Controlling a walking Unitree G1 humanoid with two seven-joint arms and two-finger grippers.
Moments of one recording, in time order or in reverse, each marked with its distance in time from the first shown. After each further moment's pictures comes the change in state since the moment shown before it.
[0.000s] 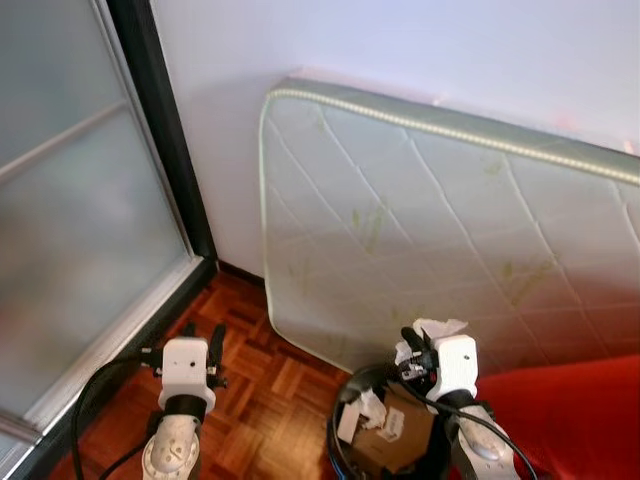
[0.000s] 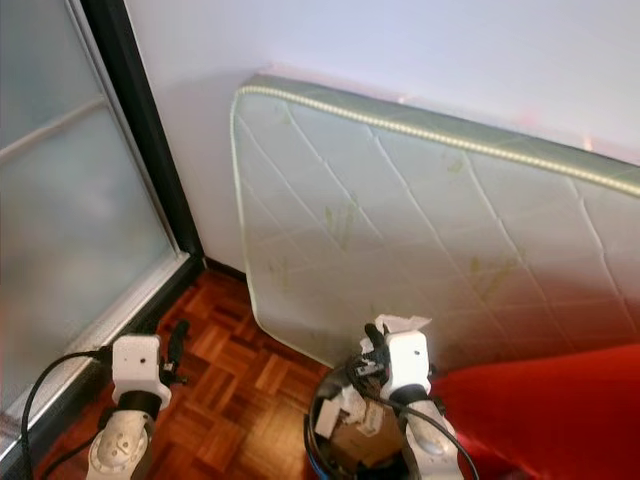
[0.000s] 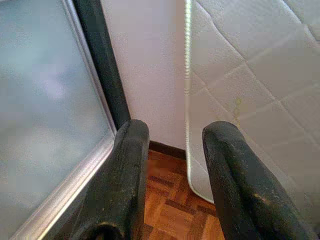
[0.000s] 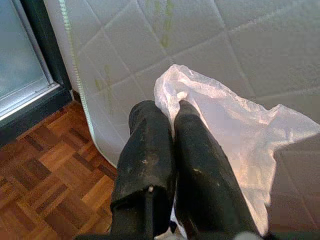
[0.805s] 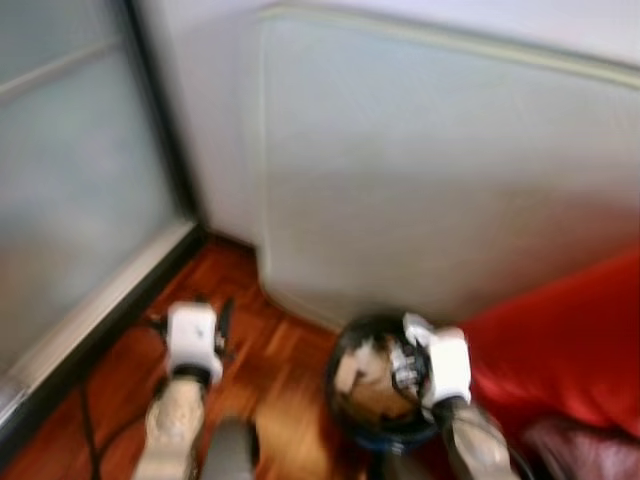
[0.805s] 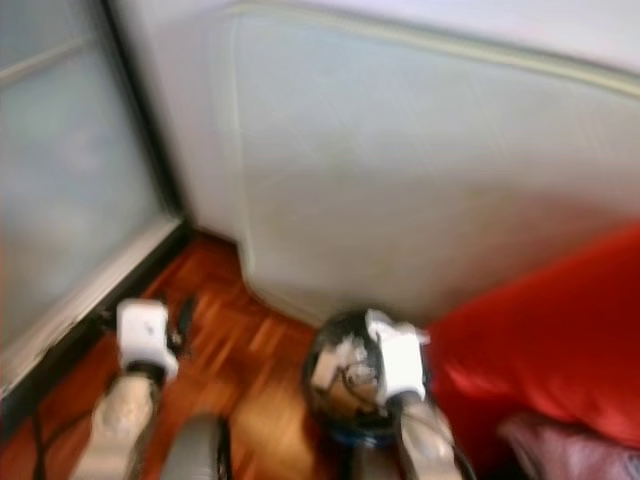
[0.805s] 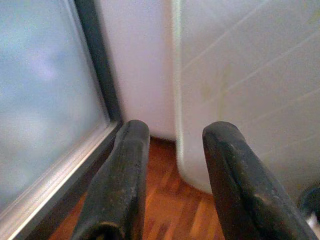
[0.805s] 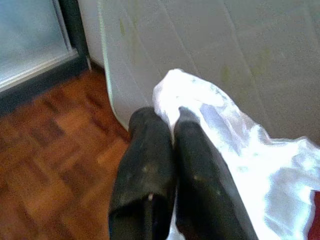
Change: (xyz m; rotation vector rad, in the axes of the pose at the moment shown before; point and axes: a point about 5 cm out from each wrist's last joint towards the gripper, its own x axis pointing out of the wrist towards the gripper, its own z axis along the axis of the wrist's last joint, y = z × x) left arm 0.020 -0.001 0.016 -0.011 -0.012 -0.032; right arm 0.010 0.007 0.005 -0.006 0.019 0.050
